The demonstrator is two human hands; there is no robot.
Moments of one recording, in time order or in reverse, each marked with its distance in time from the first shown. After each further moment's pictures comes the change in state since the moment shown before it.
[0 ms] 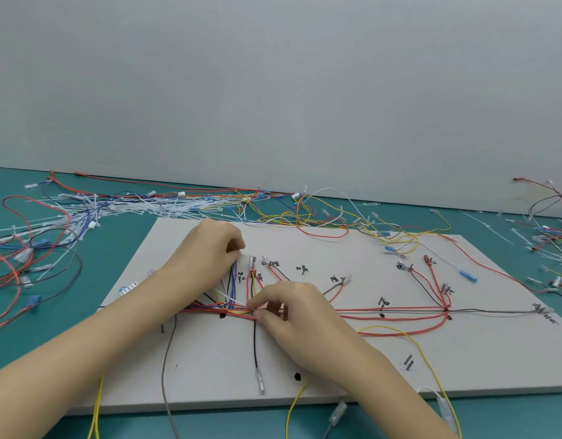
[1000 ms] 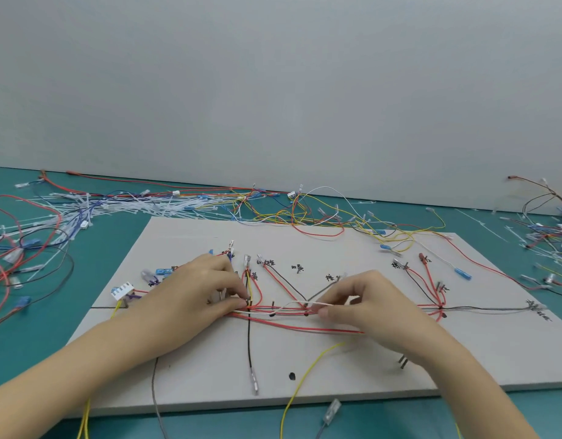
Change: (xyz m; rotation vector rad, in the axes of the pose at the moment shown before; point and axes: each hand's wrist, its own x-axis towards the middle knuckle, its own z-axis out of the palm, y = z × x) left_hand -0.067 0.018 -0.024 -0.186 -0.205 0.258; right_hand -0.025 0.040 -0.063 0.269 -0.035 0.348
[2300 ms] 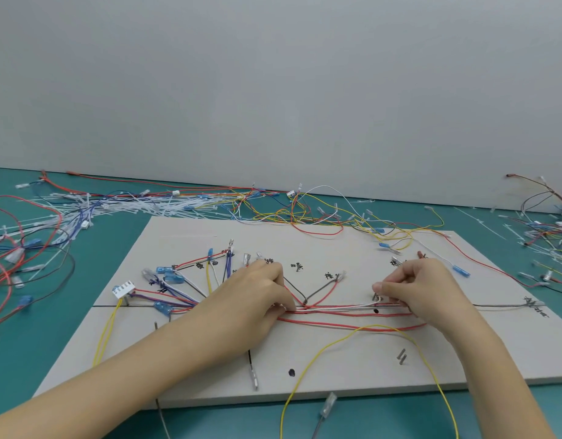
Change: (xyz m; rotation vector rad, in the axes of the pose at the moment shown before) left_hand 0.027 0.049 0.030 0.117 -0.084 0.090; right_hand 0.012 0.051 -0.049 -0.056 0.398 0.243
